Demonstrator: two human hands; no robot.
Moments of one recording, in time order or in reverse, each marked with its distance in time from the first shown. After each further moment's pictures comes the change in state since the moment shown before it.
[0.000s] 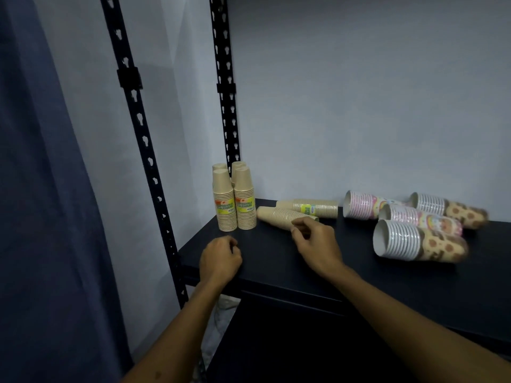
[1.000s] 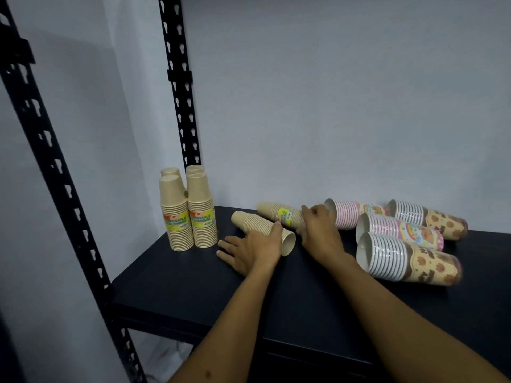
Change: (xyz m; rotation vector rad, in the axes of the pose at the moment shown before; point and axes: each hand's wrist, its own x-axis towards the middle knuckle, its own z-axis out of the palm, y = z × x) left_hand 0.043 0.149 0.087 -0.109 -0.217 -0.394; right_hand 0.086 0.098 -0.031 -0.674 -0.060 -0.019
